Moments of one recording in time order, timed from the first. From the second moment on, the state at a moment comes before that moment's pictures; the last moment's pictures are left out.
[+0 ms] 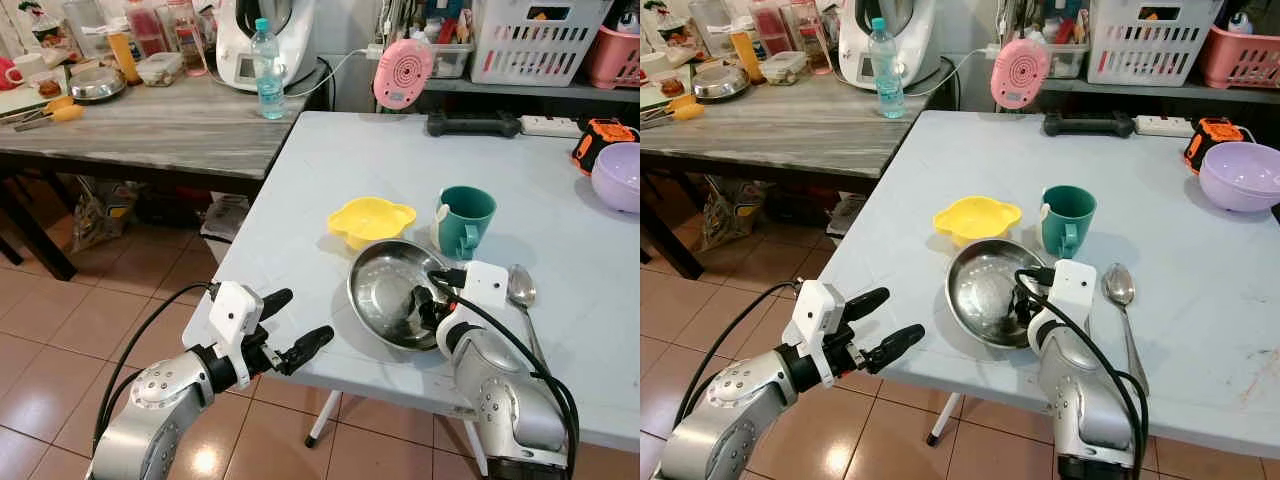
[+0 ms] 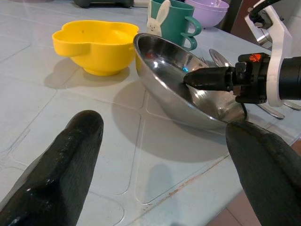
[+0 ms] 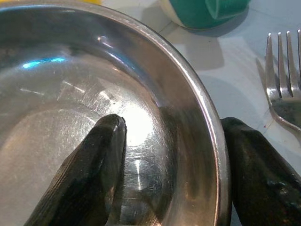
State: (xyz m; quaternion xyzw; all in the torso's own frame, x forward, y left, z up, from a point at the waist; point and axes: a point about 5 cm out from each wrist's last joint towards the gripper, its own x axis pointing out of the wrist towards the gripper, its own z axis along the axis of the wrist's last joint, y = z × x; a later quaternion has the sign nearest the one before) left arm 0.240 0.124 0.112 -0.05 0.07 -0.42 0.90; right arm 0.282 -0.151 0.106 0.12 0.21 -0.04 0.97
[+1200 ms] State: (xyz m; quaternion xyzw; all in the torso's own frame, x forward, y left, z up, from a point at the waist) left arm 0.238 0.123 0.113 -0.04 0.09 -0.43 0.90; right arm 0.288 -0.144 0.116 0.17 0.24 -0.05 0.95
